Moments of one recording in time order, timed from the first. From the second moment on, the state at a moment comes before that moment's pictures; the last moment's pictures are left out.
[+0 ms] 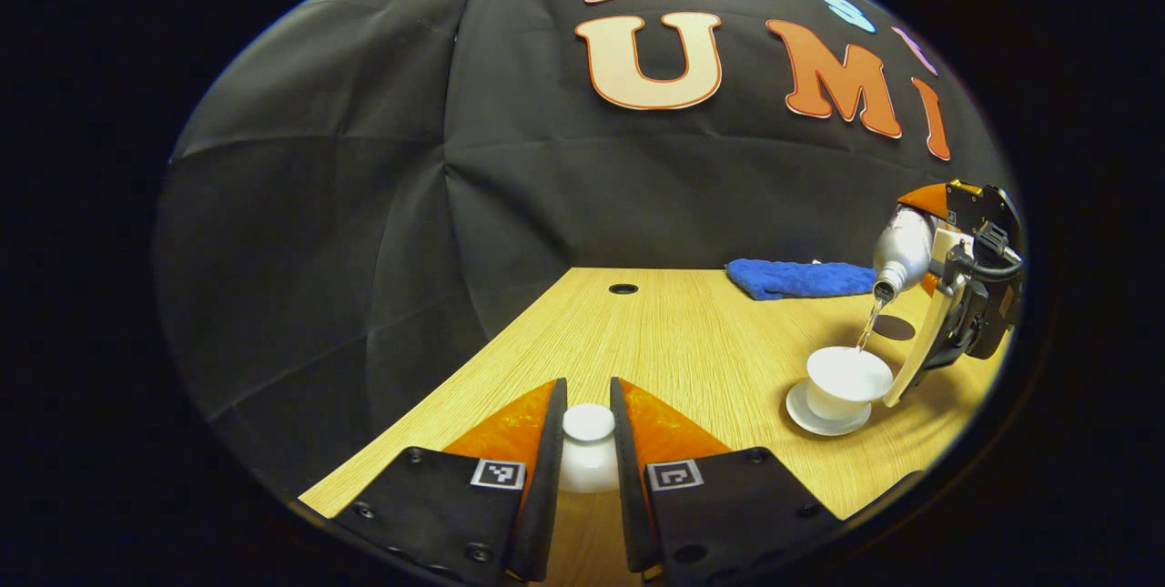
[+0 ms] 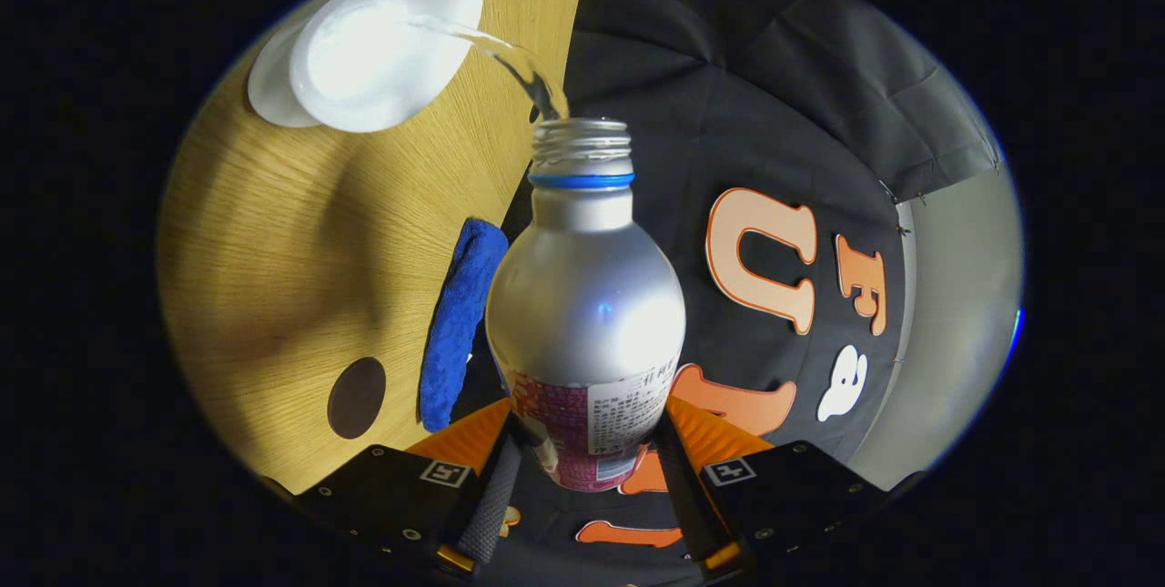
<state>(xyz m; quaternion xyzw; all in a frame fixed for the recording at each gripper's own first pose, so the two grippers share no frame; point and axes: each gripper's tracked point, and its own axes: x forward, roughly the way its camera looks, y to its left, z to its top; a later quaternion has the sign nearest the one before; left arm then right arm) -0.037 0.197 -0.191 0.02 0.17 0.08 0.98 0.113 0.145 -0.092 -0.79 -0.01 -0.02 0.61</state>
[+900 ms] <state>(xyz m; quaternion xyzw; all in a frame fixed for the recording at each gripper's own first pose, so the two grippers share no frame) -0.029 0.199 -0.195 0.02 0.17 0.07 0.98 0.116 0.154 -0.076 -0.84 -0.04 -0.01 0.55</state>
